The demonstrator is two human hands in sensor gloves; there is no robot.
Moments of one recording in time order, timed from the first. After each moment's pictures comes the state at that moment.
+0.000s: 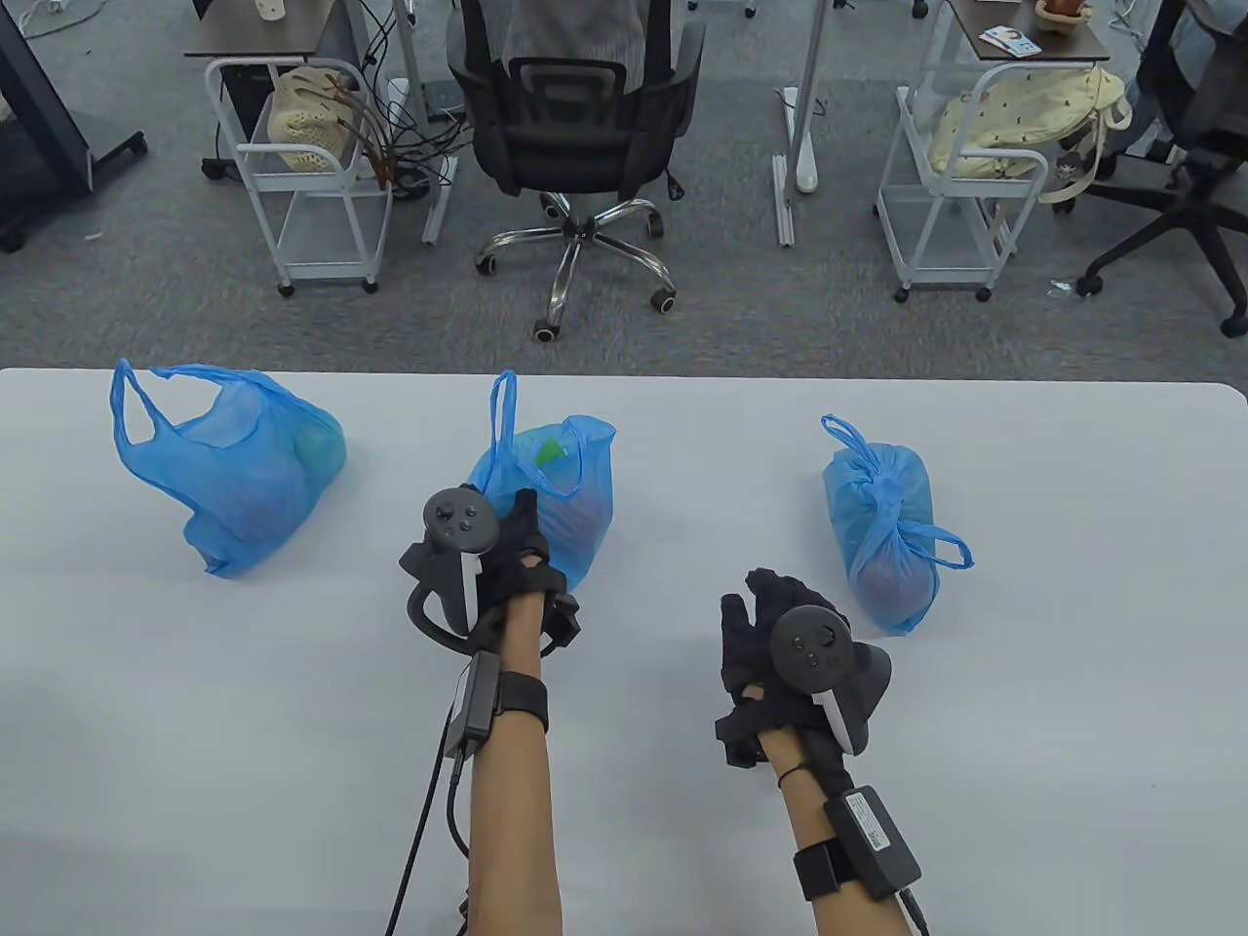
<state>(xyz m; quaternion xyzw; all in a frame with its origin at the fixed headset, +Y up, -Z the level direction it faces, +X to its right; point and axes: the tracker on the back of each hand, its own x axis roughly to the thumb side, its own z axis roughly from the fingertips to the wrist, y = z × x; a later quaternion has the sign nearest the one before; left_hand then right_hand) -0.179 -0.727 -0.424 0.09 0.29 0.32 0.90 0.140 -0.735 -0.329 -0.06 -0.15 0.94 0.31</state>
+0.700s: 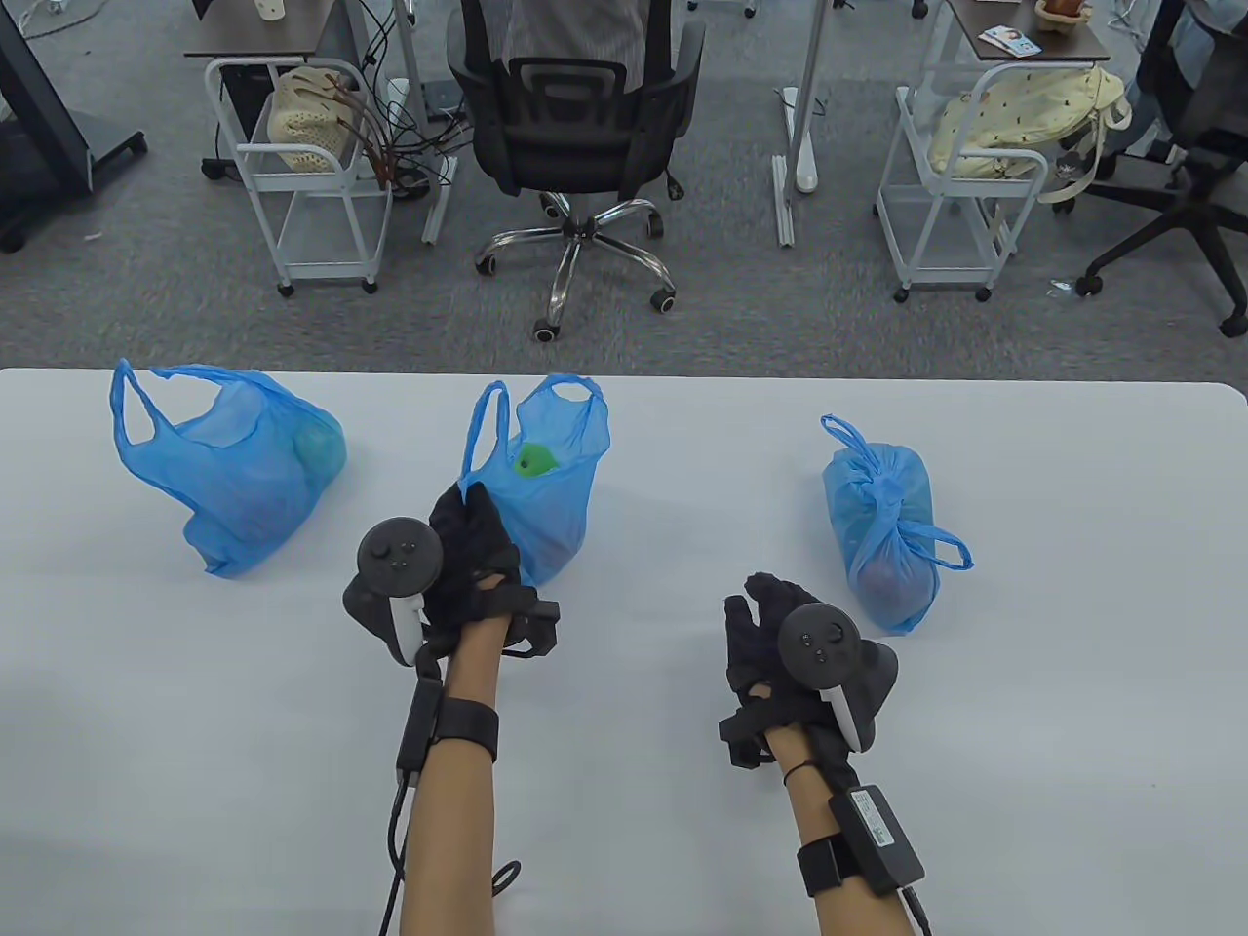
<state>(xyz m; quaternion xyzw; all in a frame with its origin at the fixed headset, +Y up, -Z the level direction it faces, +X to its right) -0.215 -0.720 -0.399 0.15 0.13 0.53 0.83 0.148 -0.740 -0.331 -0.07 -0.14 0.93 0.33</state>
